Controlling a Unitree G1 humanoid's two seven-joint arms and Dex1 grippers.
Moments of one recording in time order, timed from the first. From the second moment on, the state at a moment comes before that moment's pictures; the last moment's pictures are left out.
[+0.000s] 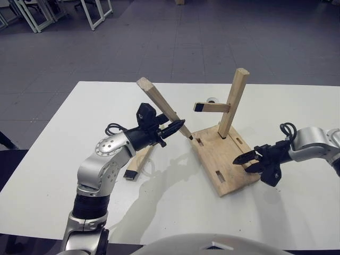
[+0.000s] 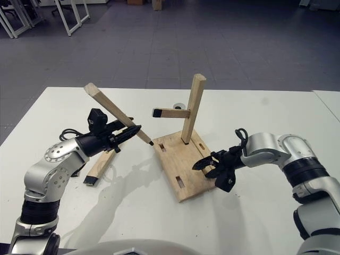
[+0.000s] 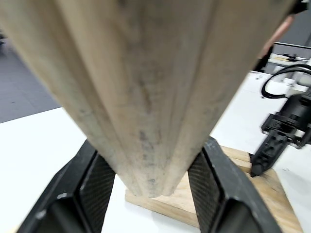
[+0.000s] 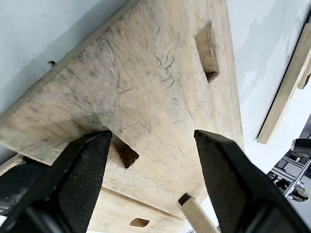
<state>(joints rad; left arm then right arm) -0.21 0.39 -0.03 -0.34 -0.53 0.62 -0.64 -0.63 -0.97 0.55 0.49 -0.67 -1.37 0.77</state>
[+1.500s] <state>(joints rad) -0.53 0.27 -0.22 0.38 -0.31 0.28 -0.91 -0.70 -0.96 0.64 0.55 -0.72 -1.29 0.67</state>
